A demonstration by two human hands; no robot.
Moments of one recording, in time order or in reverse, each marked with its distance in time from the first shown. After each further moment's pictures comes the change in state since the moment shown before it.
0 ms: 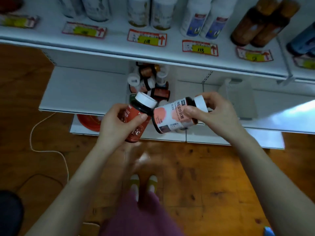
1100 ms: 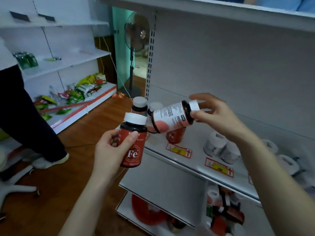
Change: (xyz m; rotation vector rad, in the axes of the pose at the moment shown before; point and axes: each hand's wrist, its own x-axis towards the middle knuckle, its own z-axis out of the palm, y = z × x) left_hand 0.052 0.021 -0.359 -0.519 0.602 0.116; right_hand 0.105 -0.380 0.184 0.010 -0.257 -0.664
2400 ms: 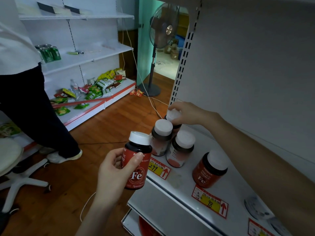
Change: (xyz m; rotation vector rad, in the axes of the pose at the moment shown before) left_hand 0.107 -0.036 -0.005 -0.008 0.061 -0.154; right_hand 0.247 0.068 0.109 -0.668 -0.528 -0.061
